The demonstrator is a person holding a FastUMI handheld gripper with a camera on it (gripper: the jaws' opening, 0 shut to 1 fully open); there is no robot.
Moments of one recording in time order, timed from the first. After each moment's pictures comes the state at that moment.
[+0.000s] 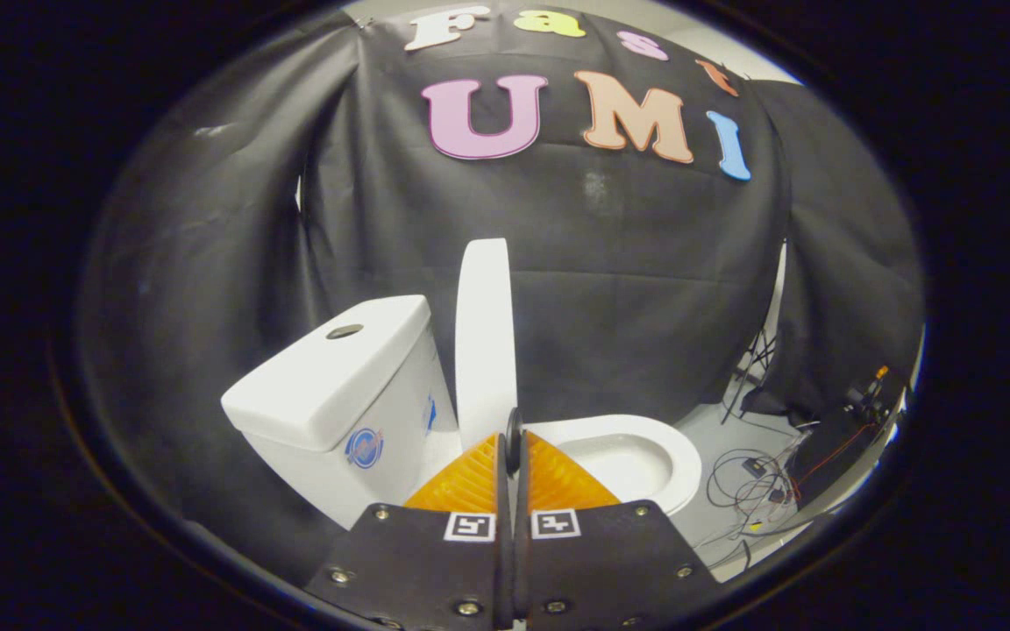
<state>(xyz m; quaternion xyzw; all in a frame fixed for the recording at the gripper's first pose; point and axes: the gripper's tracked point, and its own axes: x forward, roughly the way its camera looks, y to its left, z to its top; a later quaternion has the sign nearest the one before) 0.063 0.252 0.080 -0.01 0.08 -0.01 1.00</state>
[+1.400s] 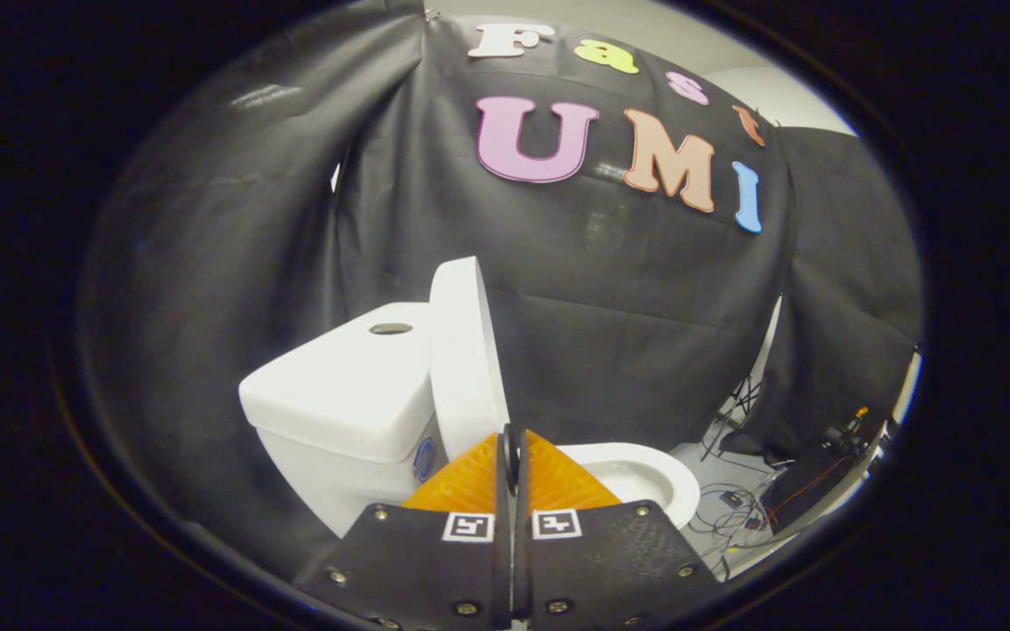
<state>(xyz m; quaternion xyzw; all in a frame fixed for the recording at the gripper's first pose) 0.067 0.318 0.069 -0.07 0.03 -0.01 1.00</state>
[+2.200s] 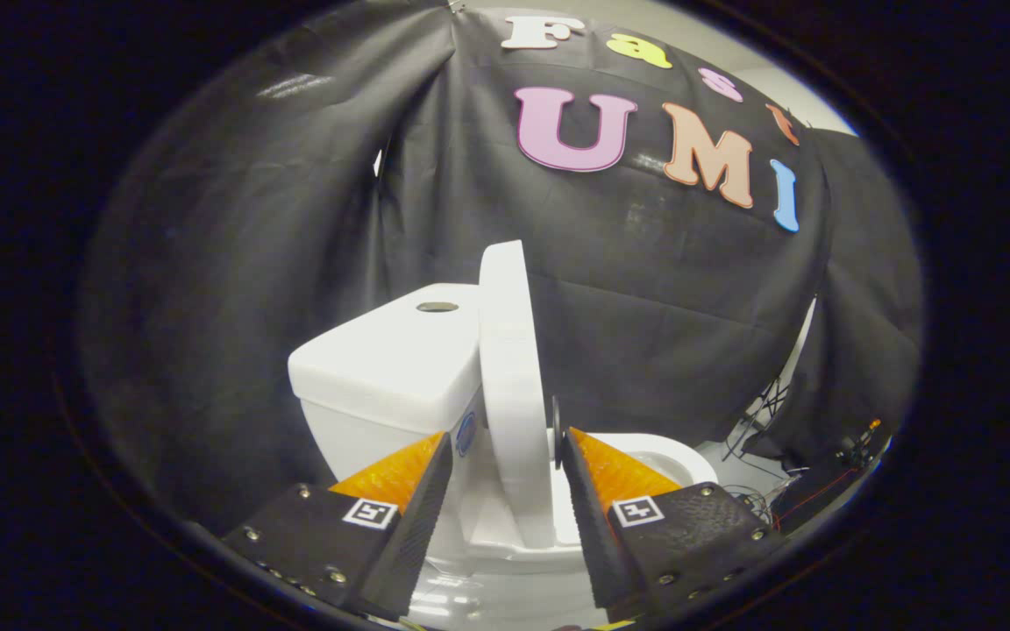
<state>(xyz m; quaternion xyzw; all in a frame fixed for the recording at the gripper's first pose) 0.047 0.339 0.053 -0.08 0.06 0.05 0.99</state>
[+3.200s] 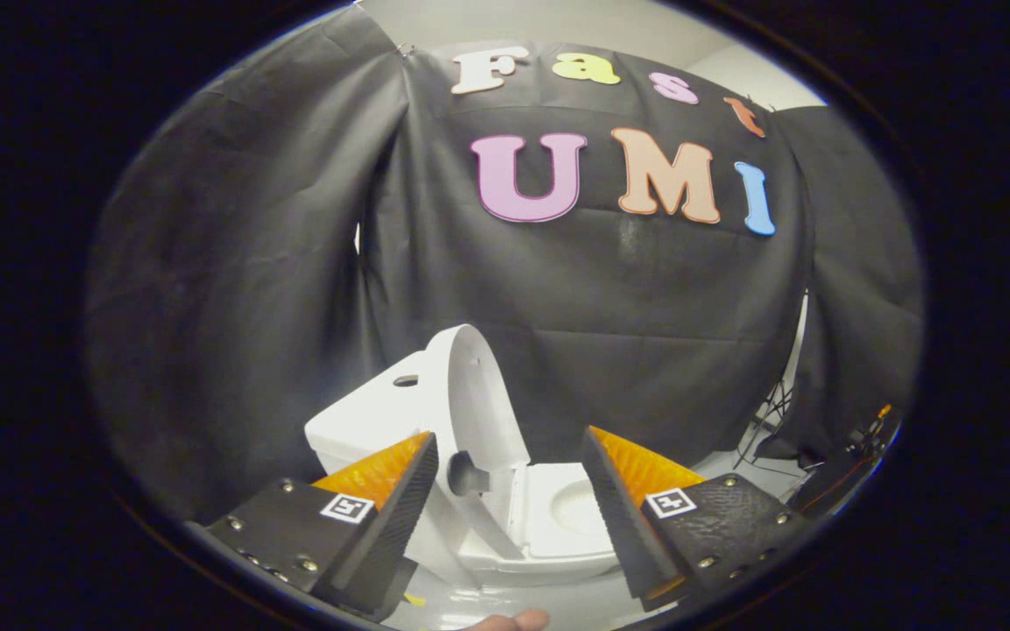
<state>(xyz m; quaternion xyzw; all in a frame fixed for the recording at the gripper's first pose) 0.006 0.259 0.146 -0.03 0.00 0.07 1.00</state>
